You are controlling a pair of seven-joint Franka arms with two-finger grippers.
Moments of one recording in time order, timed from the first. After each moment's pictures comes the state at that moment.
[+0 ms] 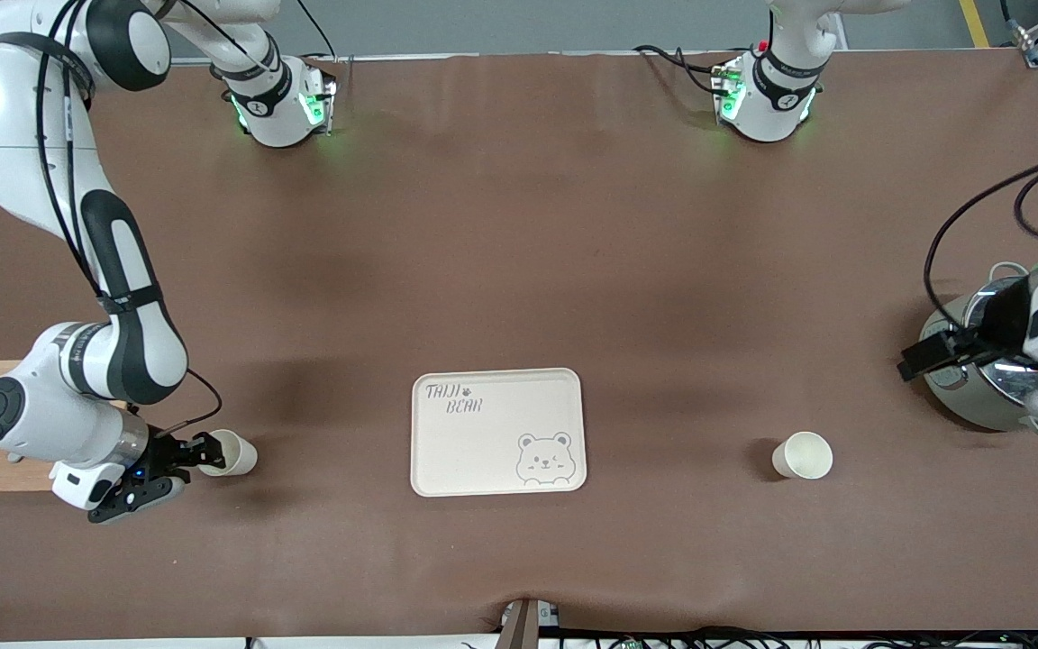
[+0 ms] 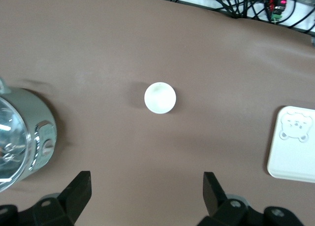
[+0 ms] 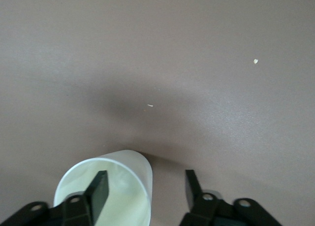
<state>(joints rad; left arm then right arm) -0.05 0.30 0.00 -1.27 -0.05 1.67 -0.24 -0.10 0.81 0.07 -1.34 0.12 2.23 -0.50</state>
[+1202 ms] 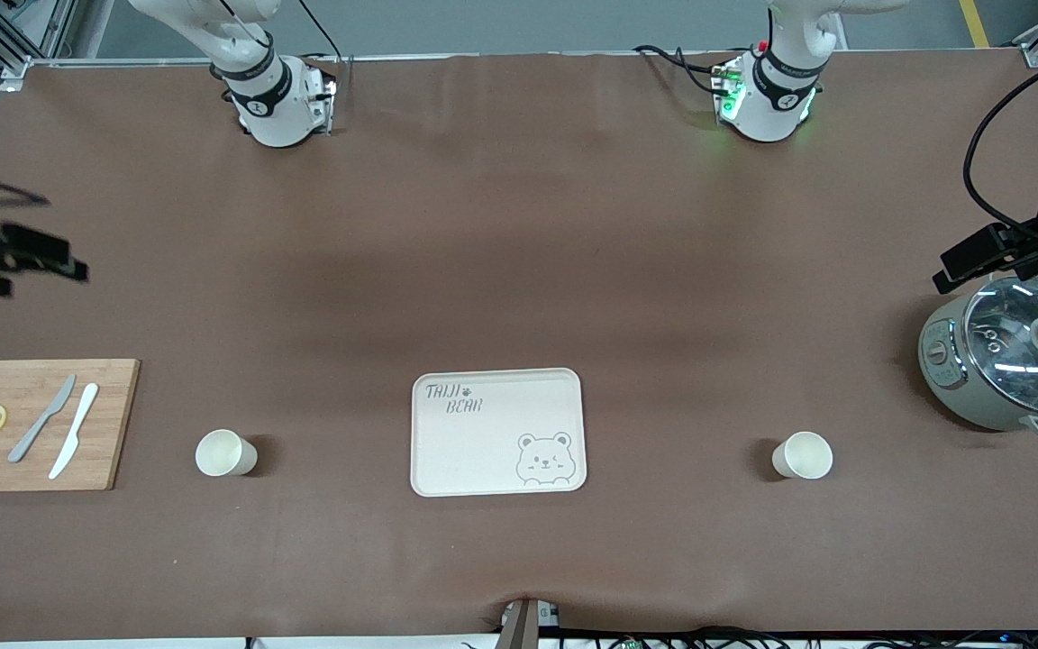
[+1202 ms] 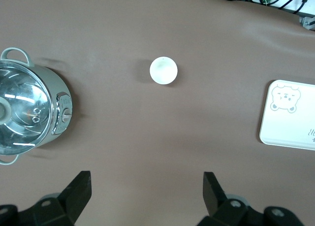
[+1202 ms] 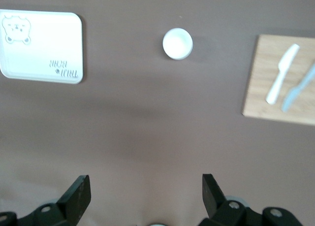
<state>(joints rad) -0.05 0.17 -0.01 -1.29 -0.05 1.53 -0.24 -0.08 0.28 0.06 -1.05 0.08 1.21 -0.12</state>
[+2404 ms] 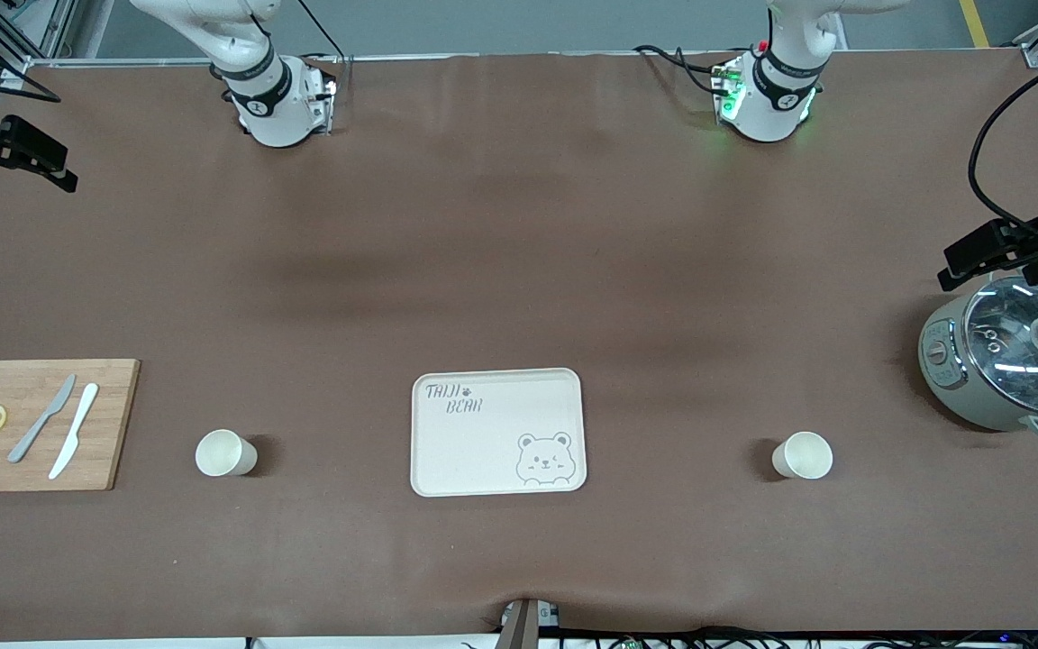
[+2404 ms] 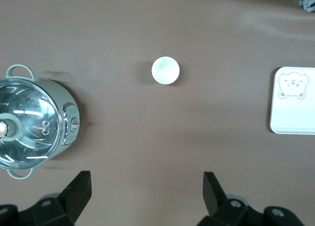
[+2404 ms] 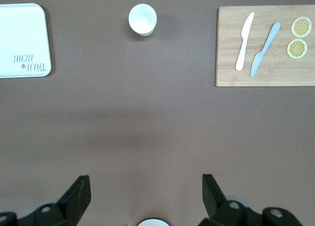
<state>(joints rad) -0.05 0.17 0.00 -1.29 -0.02 1.53 -0.12 -0.11 -0.16 0.05 -1.67 0.02 1.48 -0.06</state>
